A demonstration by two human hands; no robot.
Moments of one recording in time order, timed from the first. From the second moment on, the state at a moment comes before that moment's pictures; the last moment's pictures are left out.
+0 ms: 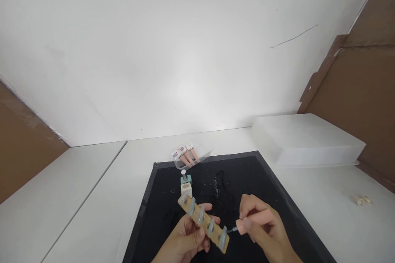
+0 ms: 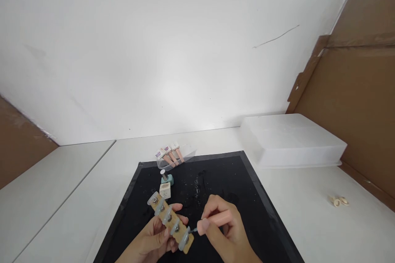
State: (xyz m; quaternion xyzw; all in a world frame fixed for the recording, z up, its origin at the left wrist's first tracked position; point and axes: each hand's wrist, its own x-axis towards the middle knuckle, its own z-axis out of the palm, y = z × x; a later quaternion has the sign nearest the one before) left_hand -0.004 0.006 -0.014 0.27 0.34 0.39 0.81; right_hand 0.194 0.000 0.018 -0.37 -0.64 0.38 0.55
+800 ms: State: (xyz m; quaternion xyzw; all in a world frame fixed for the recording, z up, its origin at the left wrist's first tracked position) left_hand -0.005 0.005 -0.017 0.28 0.34 0.39 0.81; right_hand 0.193 0.002 0.015 -0.36 -0.65 0.35 0.57
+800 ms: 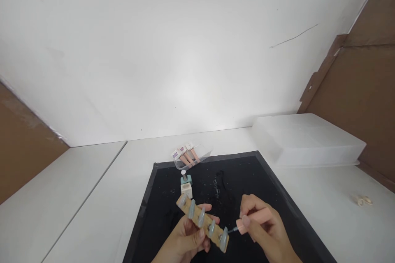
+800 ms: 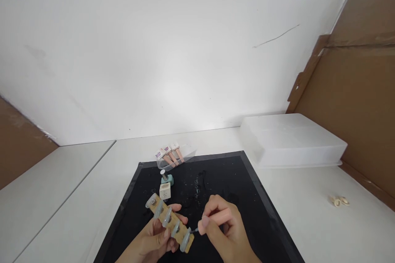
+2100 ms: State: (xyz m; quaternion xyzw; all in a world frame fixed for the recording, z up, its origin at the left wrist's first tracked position) left_hand -0.001 0.002 -0.012 0.27 0.34 0.40 0.81; right_hand 0.190 0.003 0.014 -0.44 -0.59 0.42 0.53
